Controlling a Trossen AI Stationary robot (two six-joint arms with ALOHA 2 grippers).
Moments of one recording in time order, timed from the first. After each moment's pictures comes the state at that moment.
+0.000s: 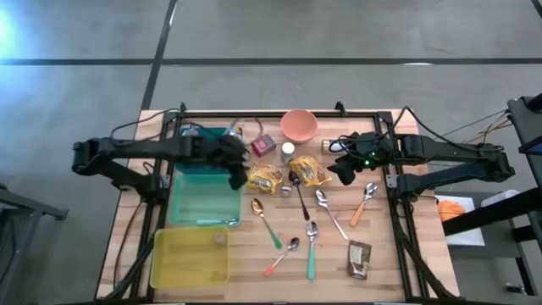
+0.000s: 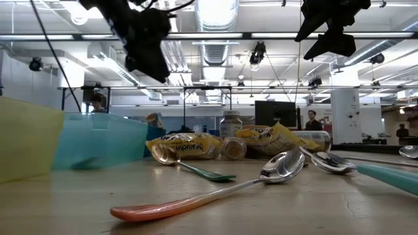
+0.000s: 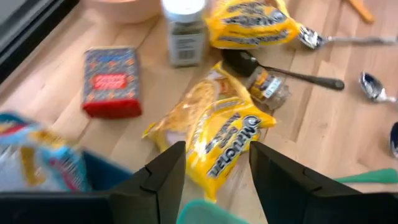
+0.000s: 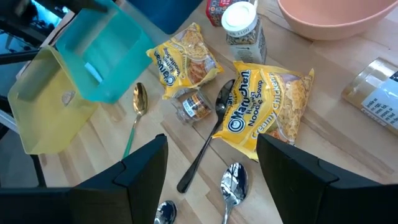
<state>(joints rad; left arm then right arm) 0.12 1.35 1.02 -0.57 -0.12 -0.28 -0.09 0.95 0.93 -0.74 0.08 0.77</state>
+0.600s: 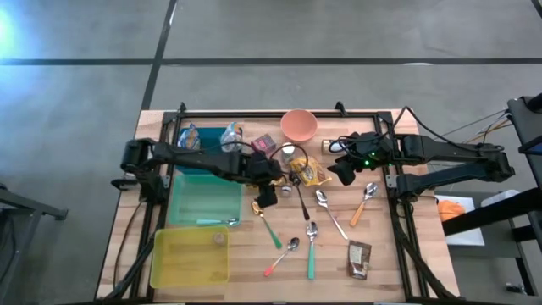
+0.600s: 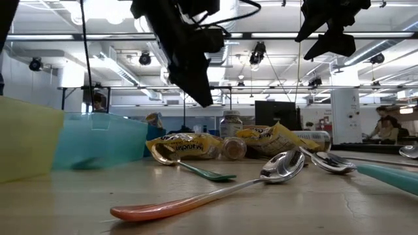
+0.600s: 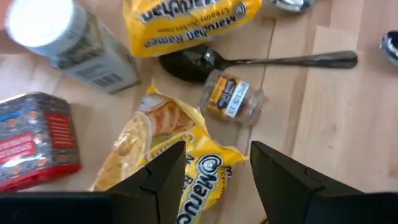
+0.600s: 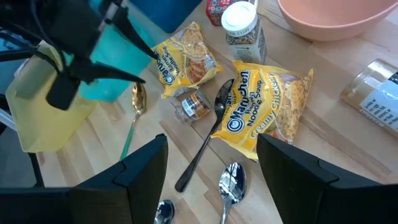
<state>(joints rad) -0.01 1.82 1.34 -0.60 -0.19 -0.18 -0.09 0.95 0.93 -0.75 0.08 0.76</state>
